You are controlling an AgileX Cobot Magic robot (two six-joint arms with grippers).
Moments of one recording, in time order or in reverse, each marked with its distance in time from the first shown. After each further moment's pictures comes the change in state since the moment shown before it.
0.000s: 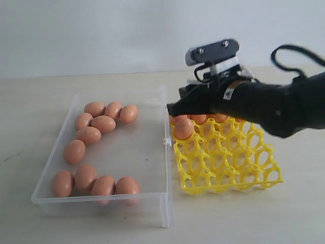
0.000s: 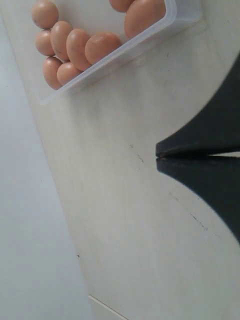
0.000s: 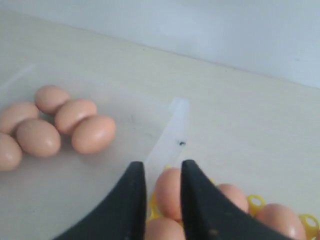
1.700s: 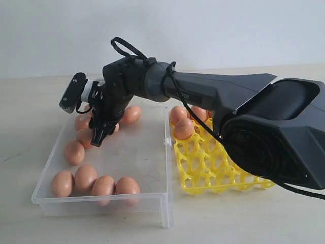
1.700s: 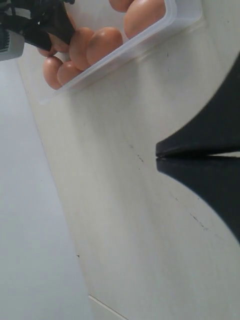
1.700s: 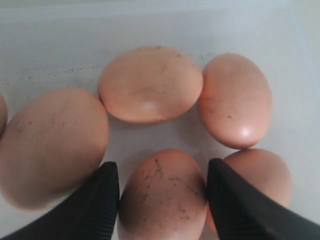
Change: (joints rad) left arm 0.000 0.000 0.000 0.000 0.000 0.000; right arm 0.214 0.839 -1.326 -0.127 0.993 -0.528
